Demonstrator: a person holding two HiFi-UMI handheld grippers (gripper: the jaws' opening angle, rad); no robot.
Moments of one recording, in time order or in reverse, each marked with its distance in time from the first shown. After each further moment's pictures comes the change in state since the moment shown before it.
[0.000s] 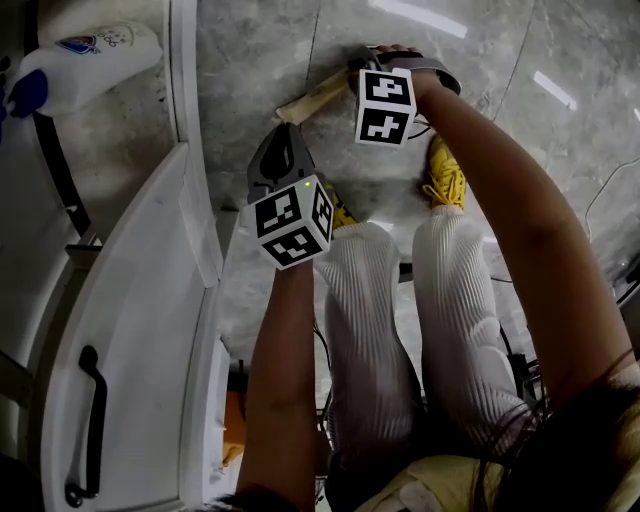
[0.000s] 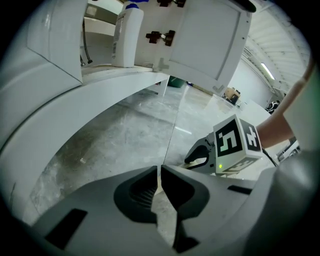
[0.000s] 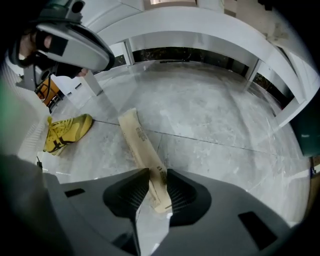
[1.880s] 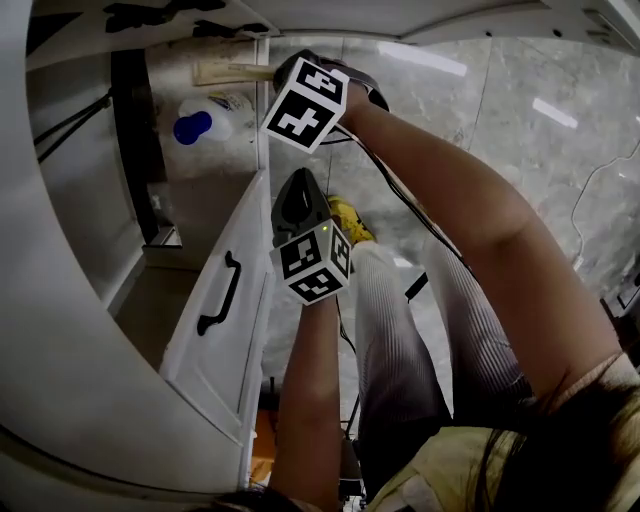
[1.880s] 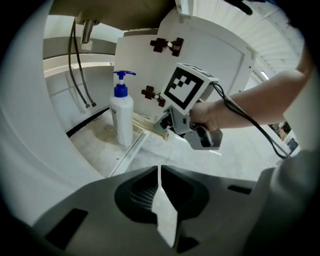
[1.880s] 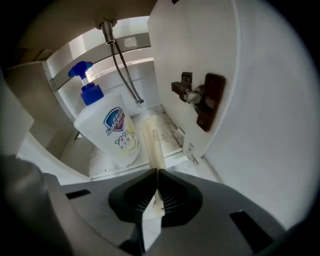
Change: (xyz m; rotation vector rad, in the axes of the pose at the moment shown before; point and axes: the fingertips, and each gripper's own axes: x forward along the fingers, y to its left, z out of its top) left arm -0.139 -0.033 0.151 -0.027 -0.093 0.011; right arm -0.227 -0.162 0.197 0.530 -0.322 -0.186
